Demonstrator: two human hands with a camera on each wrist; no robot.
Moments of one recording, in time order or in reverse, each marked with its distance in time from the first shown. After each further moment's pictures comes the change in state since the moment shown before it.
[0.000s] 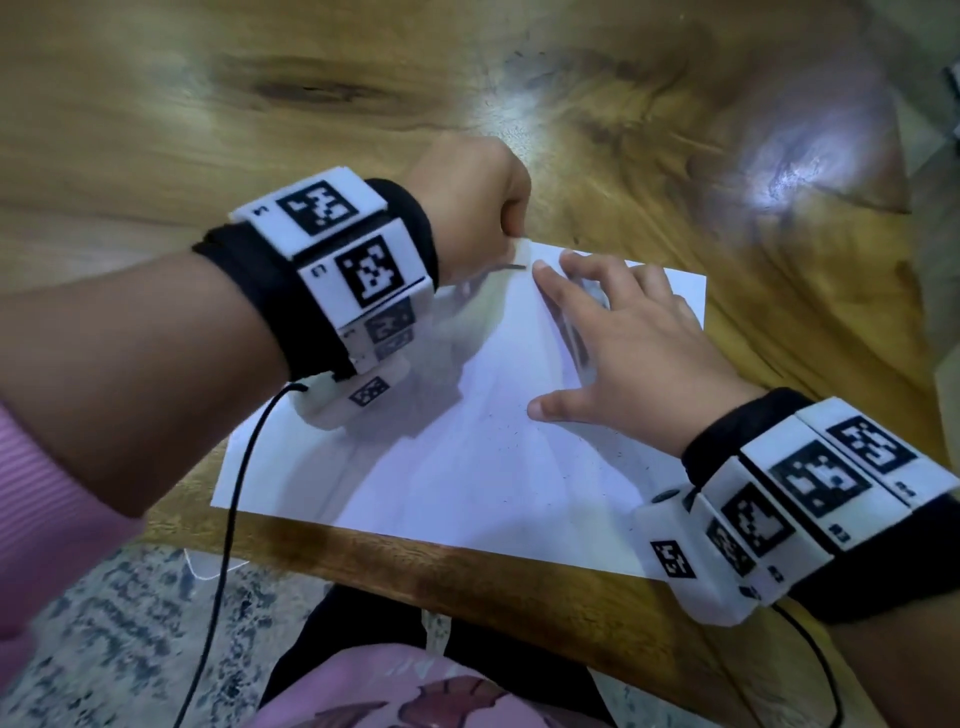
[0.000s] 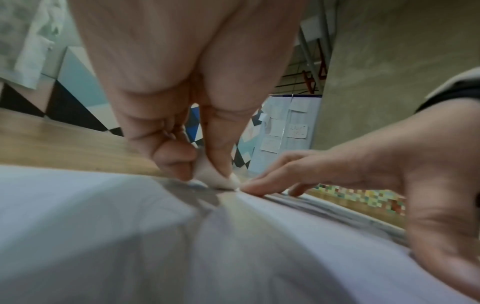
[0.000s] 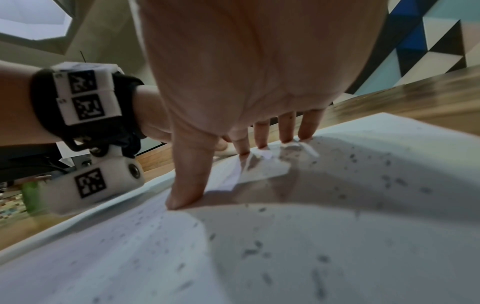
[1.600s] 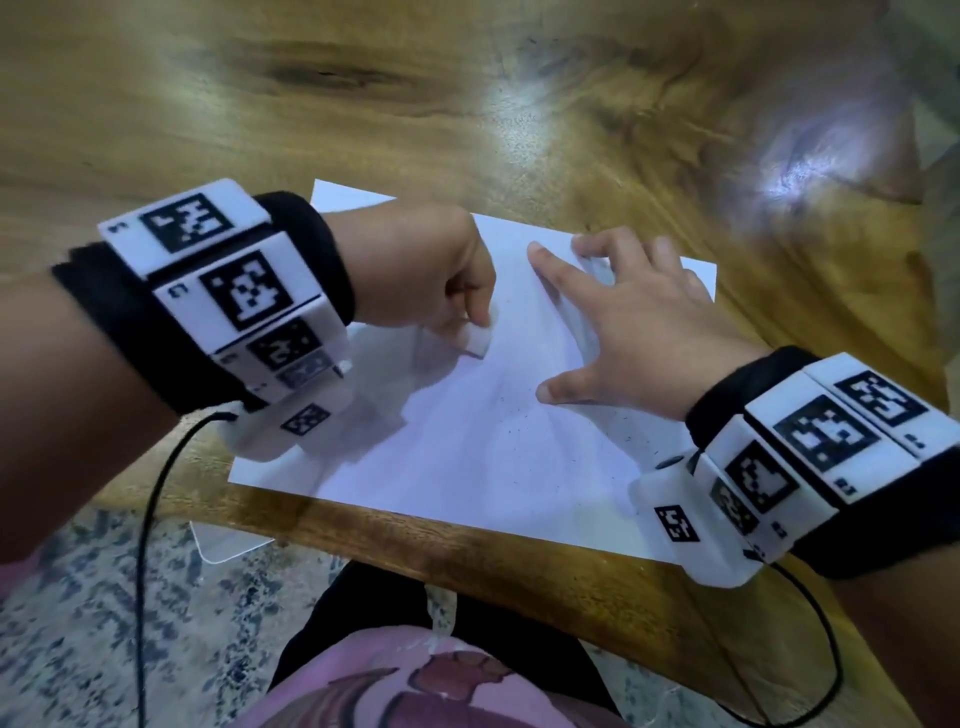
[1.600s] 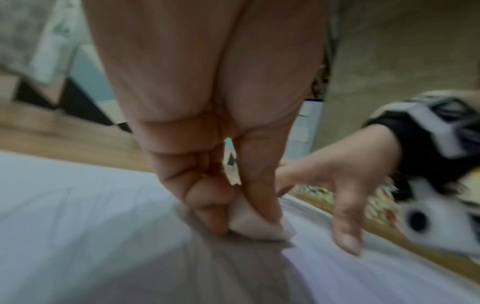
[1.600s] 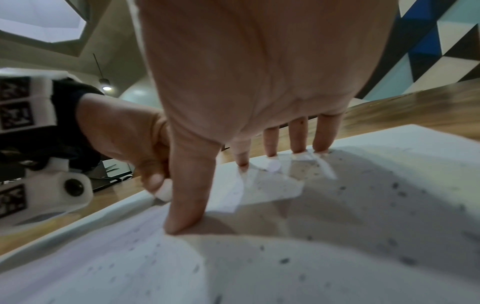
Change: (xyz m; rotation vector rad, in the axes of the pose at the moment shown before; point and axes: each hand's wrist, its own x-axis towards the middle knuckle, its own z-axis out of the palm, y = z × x) left_hand -0.037 -0.027 0.002 0.014 -0.301 0.019; right_hand 0.005 -0.005 -0.007 -0.088 -0.056 0.034
